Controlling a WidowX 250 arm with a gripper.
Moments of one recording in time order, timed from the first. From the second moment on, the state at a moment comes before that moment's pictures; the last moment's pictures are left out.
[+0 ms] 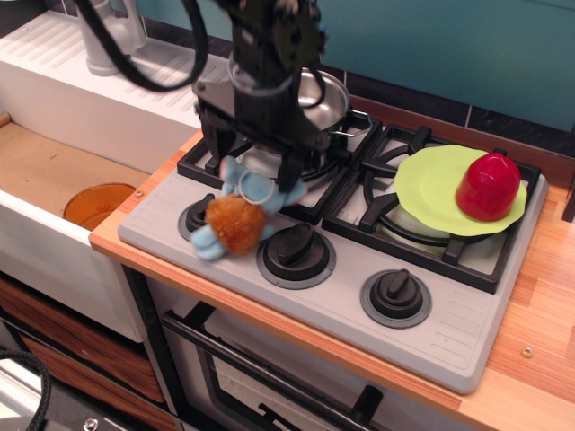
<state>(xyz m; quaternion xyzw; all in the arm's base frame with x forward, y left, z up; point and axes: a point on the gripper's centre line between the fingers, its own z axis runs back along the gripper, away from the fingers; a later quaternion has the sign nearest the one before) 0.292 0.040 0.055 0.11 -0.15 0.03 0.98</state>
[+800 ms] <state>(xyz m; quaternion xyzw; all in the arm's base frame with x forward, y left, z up) 0.270 0.042 0.039 0.10 -0.14 0.06 0.98</state>
